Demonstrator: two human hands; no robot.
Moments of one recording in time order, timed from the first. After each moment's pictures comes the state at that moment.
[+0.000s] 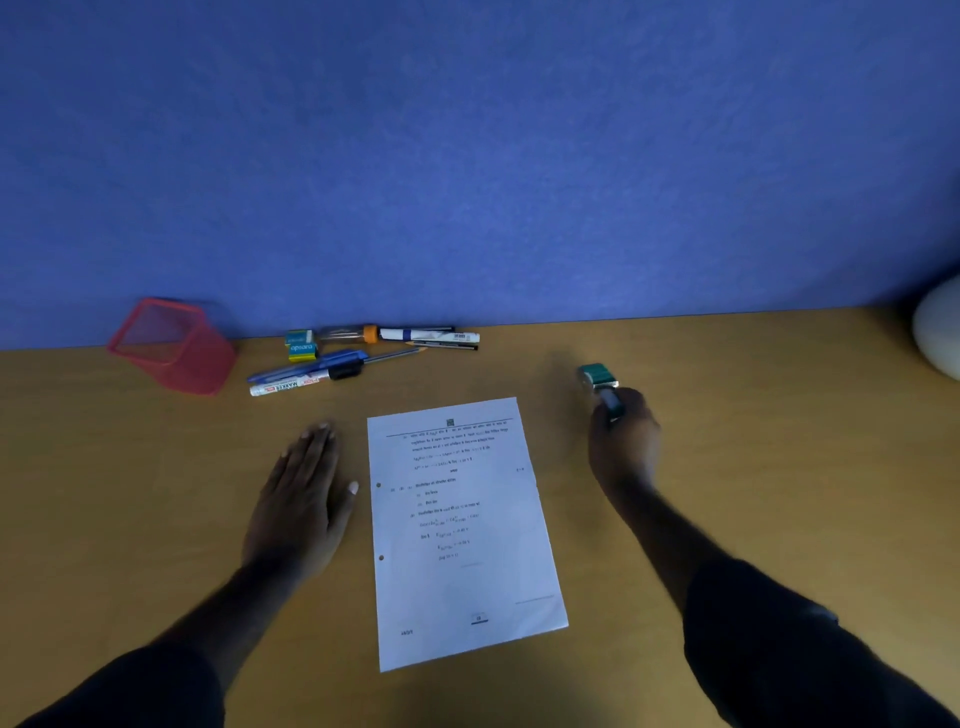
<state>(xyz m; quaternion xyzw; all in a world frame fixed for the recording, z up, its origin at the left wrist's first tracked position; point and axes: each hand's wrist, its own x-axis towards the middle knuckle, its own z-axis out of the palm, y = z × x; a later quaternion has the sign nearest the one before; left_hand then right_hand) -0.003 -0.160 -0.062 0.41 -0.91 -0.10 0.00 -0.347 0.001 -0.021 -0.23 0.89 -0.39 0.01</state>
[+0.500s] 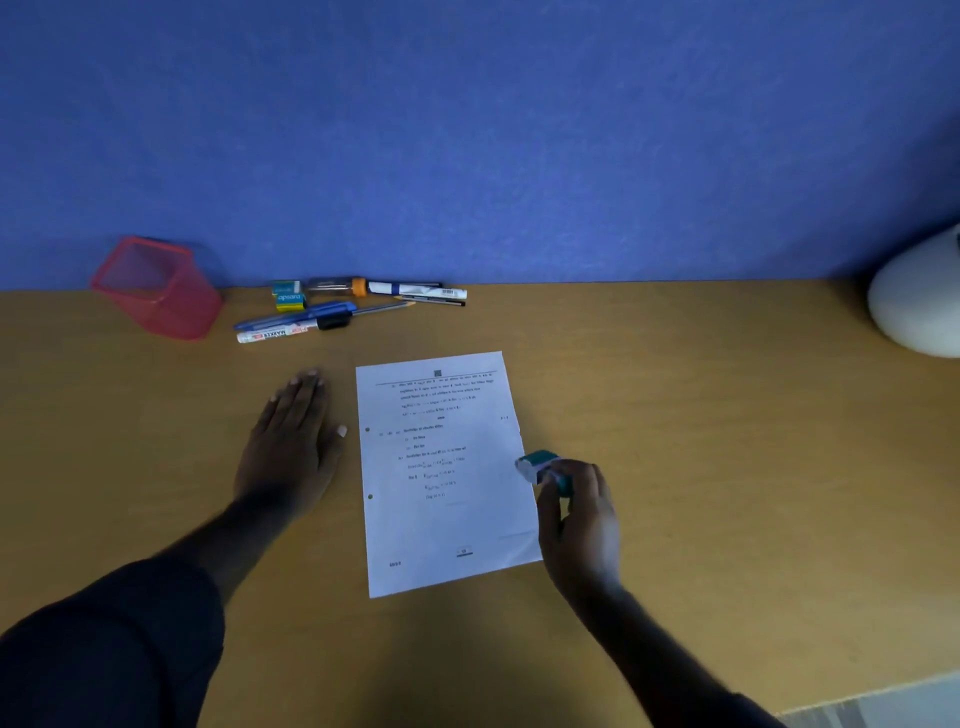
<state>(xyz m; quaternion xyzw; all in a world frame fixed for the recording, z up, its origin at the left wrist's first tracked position) -0.007 -0.157 -0.064 0.42 -0.90 -0.10 0.01 -0.222 0.105 -0.017 -0.38 0.83 -0.40 0.03</state>
